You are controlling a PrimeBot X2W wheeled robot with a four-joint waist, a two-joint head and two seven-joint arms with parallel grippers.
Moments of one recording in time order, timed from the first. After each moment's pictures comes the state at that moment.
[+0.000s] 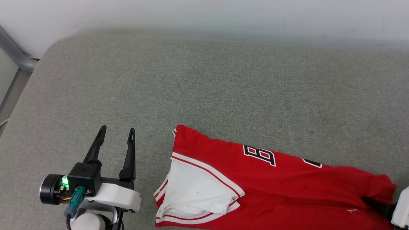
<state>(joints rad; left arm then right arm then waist) -0.13 0.40 -0.34 0.00 -0.35 0.24 -0.26 -0.07 -0.34 -0.23 0.29 0.70 0.13 0.89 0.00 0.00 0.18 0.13</state>
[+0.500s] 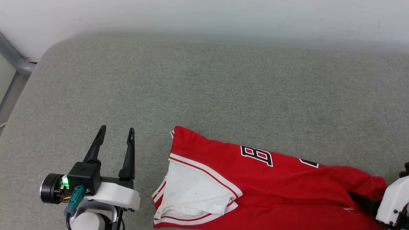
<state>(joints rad) -0.13 0.33 -0.27 0.04 -0.29 0.17 -0.26 -0.10 -0.33 -0.14 0.32 0.75 0.12 0.83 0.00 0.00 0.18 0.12</state>
